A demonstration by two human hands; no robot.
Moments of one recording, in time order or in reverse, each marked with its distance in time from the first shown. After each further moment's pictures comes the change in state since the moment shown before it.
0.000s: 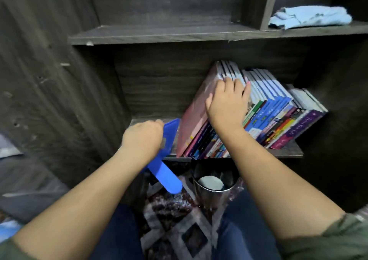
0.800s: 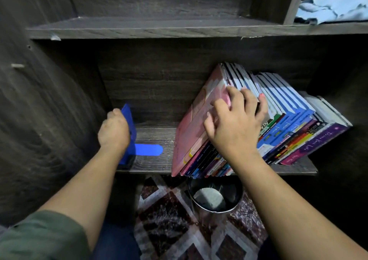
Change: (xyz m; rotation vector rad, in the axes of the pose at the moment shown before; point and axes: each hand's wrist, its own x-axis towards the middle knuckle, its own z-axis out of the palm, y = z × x) left_hand 0.123 -0.059 0.102 -0.348 0.186 -0.453; right_hand -0.012 0.009 0.014 0.009 0.155 -0.121
